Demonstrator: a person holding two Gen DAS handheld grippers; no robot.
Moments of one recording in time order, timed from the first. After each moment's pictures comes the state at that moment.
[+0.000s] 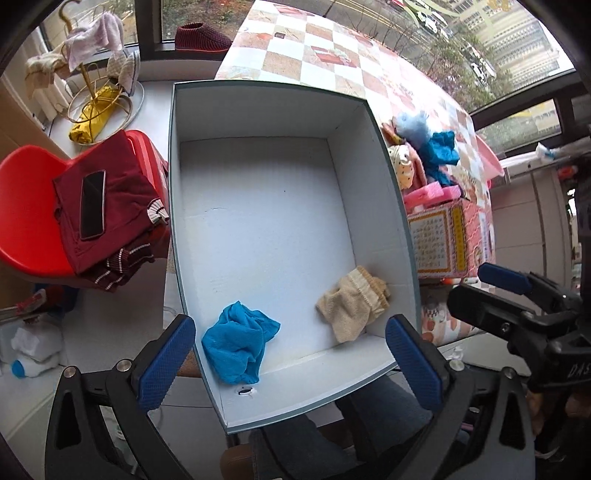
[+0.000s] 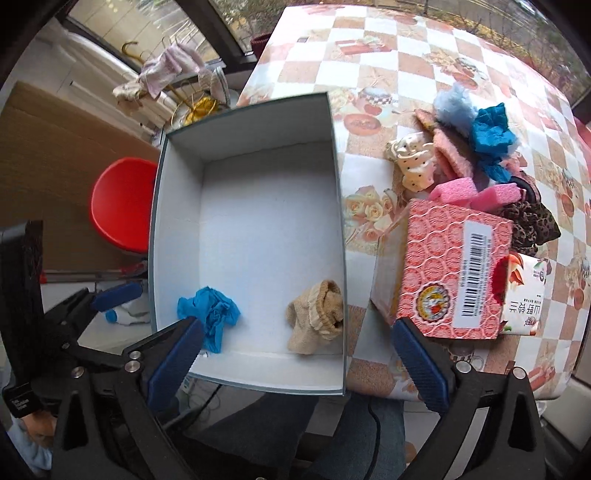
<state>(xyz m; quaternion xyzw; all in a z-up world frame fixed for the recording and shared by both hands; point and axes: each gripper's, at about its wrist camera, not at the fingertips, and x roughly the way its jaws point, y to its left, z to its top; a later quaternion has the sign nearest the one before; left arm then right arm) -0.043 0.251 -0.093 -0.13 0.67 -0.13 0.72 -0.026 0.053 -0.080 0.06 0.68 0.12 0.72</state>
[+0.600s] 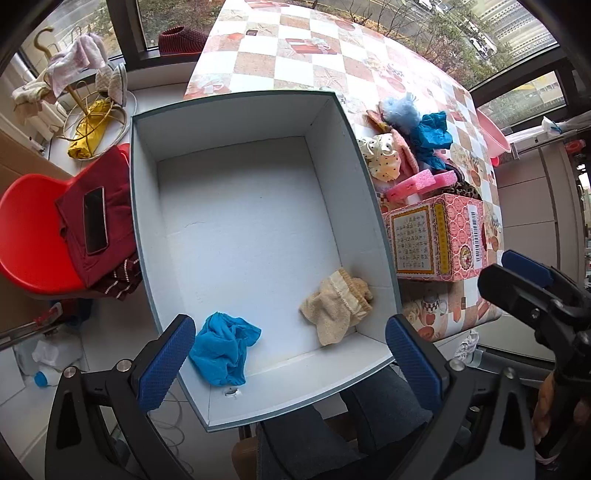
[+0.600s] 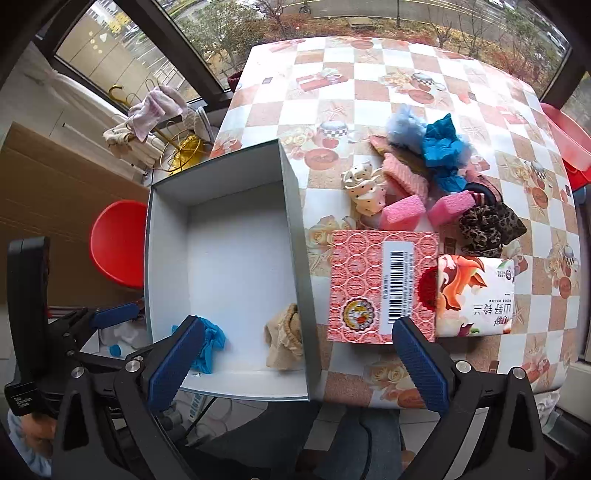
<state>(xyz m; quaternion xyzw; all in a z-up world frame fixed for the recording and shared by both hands) -0.022 0.199 -0.078 -0.06 0.69 -0.13 0.71 -0.026 0.009 -0.055 0.09 0.64 0.08 0.76</state>
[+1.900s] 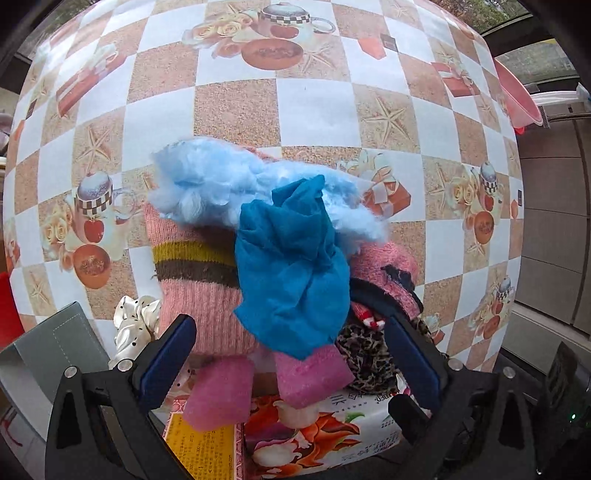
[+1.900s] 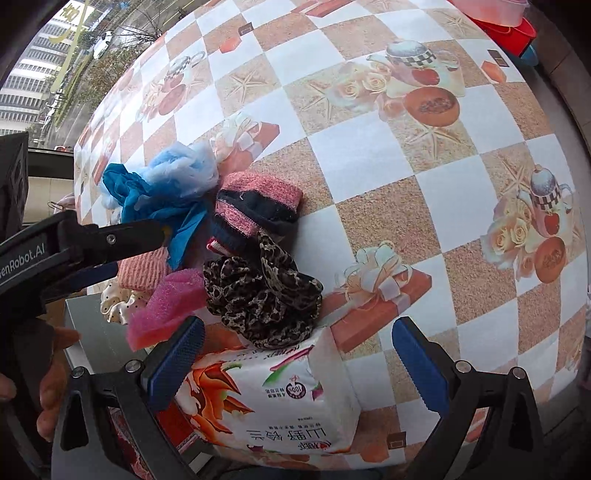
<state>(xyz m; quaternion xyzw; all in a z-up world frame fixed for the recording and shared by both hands) 0.177 -0.104 -0.185 0.02 0.77 -0.12 0.63 0.055 -0.259 -0.191 0.27 0.69 -0.03 0.67</state>
